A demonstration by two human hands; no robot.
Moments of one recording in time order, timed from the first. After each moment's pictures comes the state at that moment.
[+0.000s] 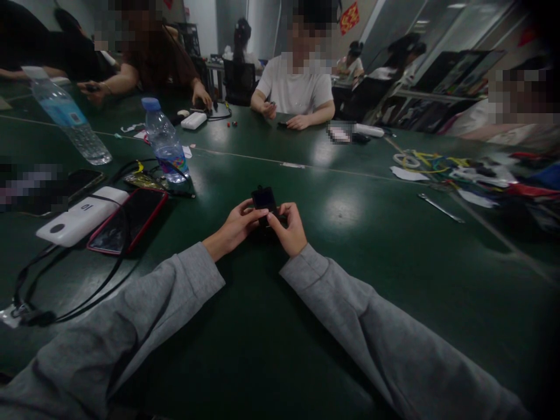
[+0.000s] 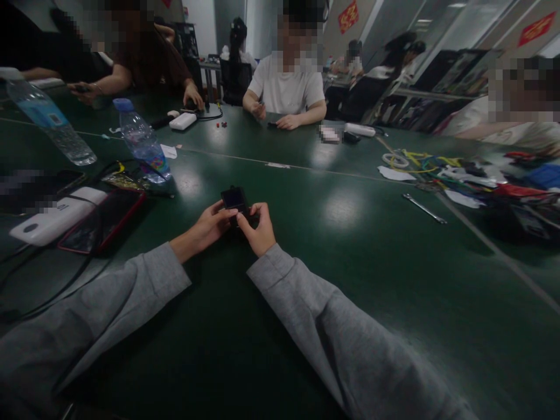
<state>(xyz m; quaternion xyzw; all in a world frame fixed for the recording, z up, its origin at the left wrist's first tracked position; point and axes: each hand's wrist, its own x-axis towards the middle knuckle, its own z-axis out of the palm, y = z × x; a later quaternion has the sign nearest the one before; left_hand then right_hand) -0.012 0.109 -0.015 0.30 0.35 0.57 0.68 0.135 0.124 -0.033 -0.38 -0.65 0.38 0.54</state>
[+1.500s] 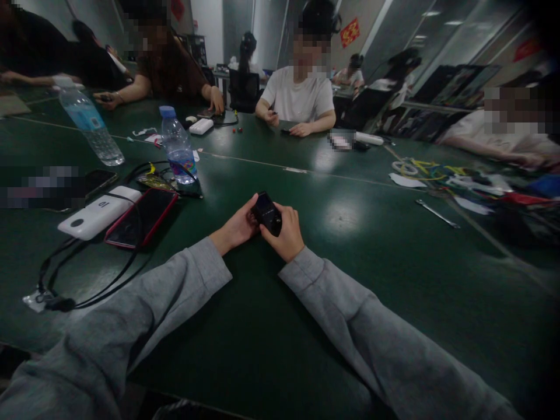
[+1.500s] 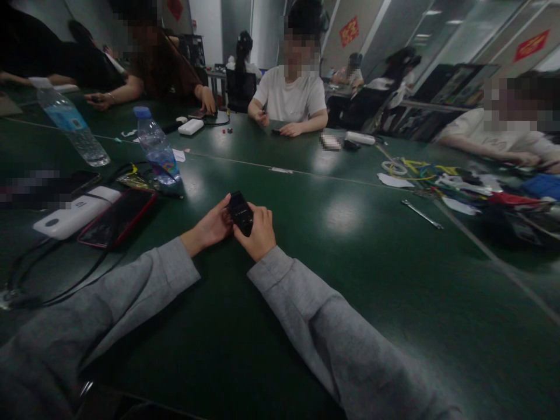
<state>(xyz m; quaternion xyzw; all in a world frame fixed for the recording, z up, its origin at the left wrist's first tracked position) -0.021 0.116 -0.012 0.17 0.34 0.52 0.76 0.130 0.115 -0.038 -0.41 -0.80 0.07 0.43</state>
